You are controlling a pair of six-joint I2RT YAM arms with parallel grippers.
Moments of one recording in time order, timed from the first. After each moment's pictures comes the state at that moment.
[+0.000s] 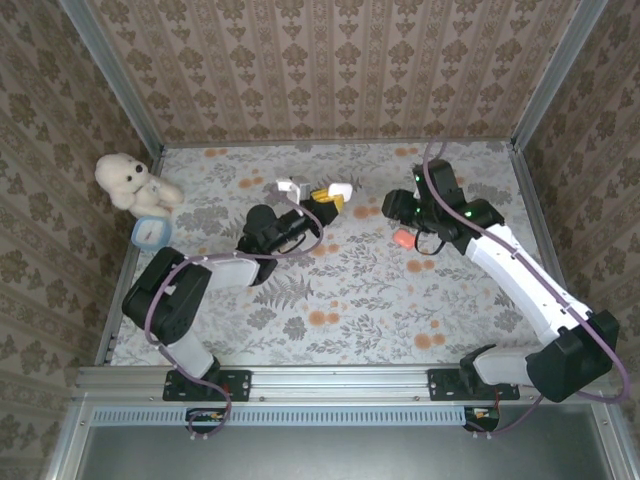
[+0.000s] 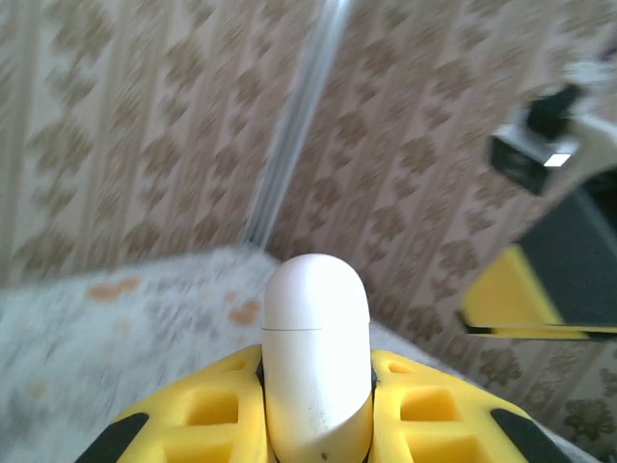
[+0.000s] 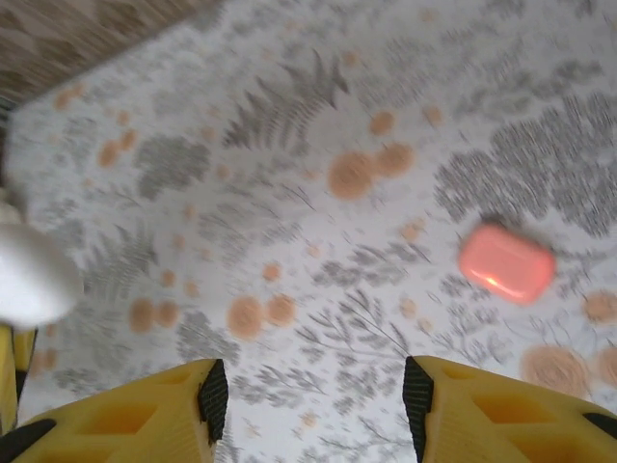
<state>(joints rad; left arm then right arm) -0.63 1.68 0.72 1.08 0.42 -0.46 0.41 1.29 1.20 -0.70 0.04 0.67</state>
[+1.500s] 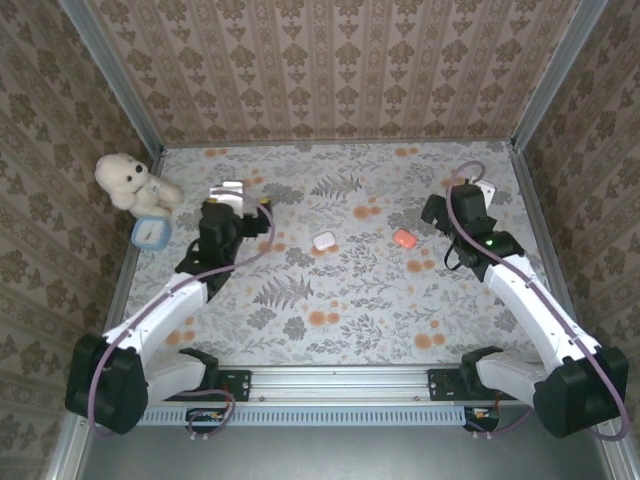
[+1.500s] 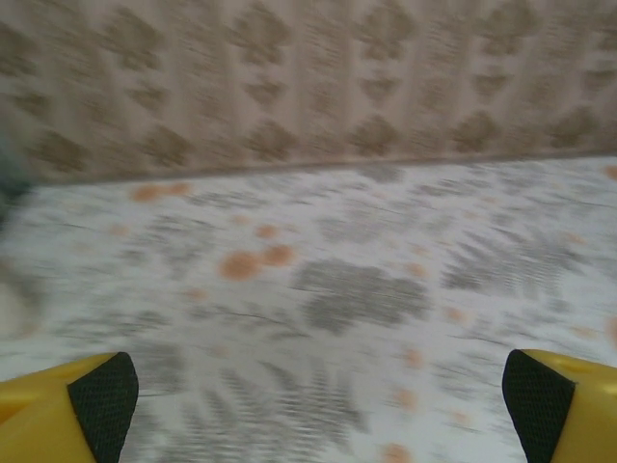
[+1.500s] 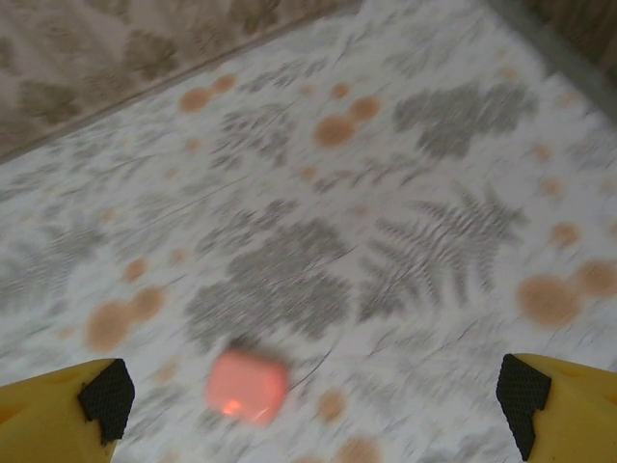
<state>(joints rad) -0.40 1.11 0.65 0.17 -0.28 -0.06 0.23 1.12 0.88 -0.46 0.45 0.52</state>
